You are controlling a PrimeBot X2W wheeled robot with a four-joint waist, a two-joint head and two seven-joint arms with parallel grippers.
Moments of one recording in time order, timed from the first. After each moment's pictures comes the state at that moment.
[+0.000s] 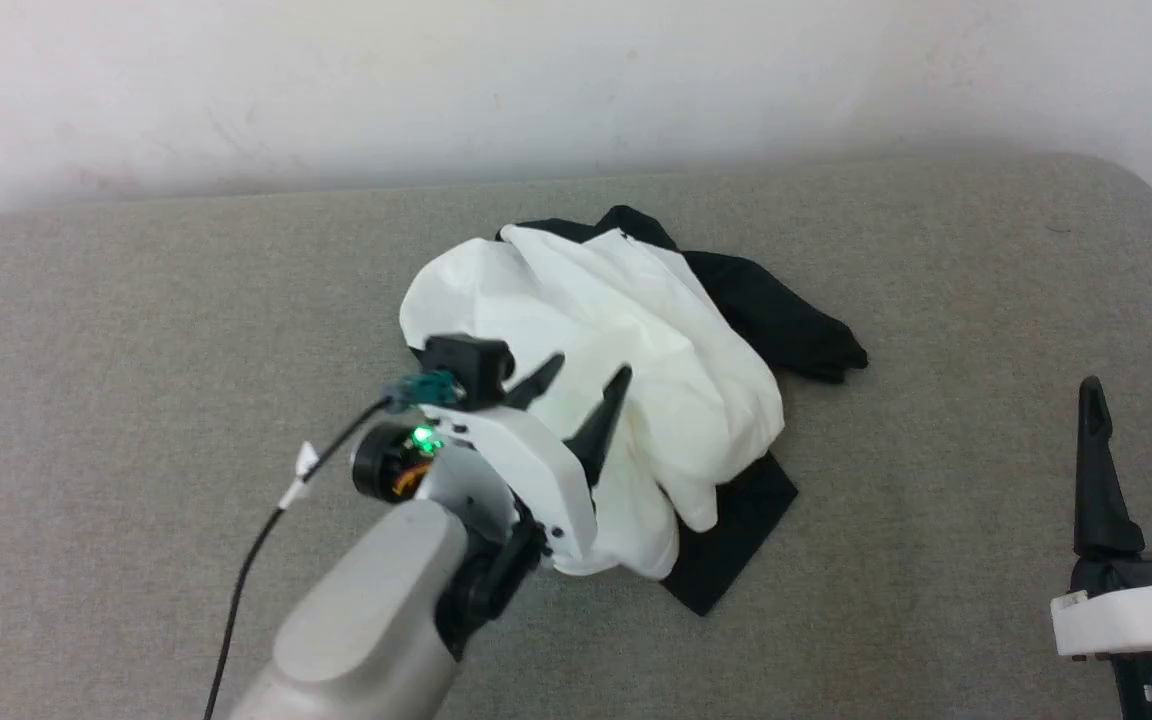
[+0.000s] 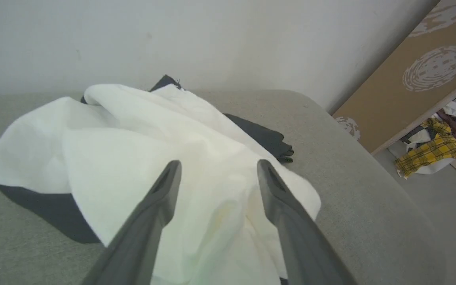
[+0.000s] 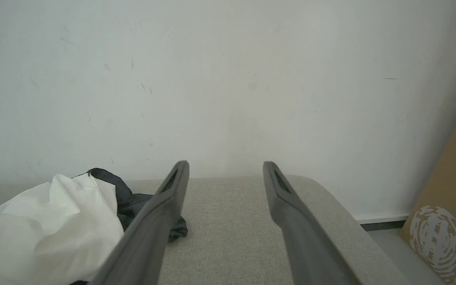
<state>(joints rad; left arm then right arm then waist) -0.51 0.17 -0.65 0.35 -0.71 0.10 0.09 0.06 -0.05 -0.20 -0.21 0.12 0.13 -0.11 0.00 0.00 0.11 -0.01</state>
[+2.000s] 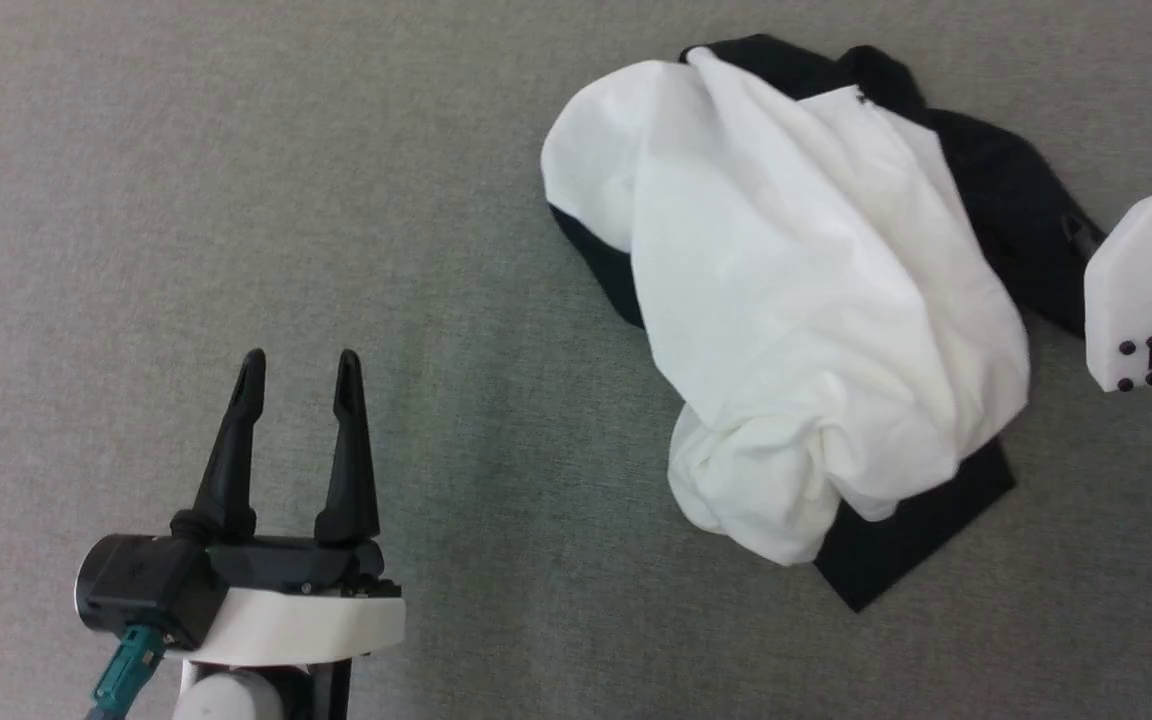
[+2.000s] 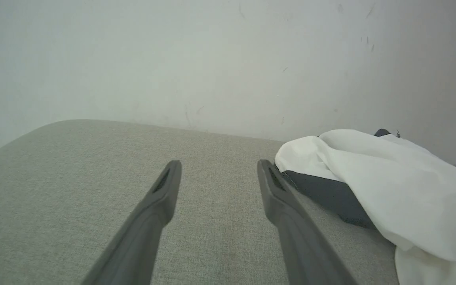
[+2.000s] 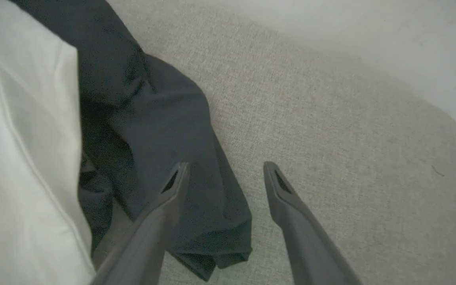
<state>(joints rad) -0.01 0.06 -0.06 -0.21 -0.20 -0.01 -0.26 -0.53 -0.29 -0.03 -0.02 0.09 0.13 0.89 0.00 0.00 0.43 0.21</state>
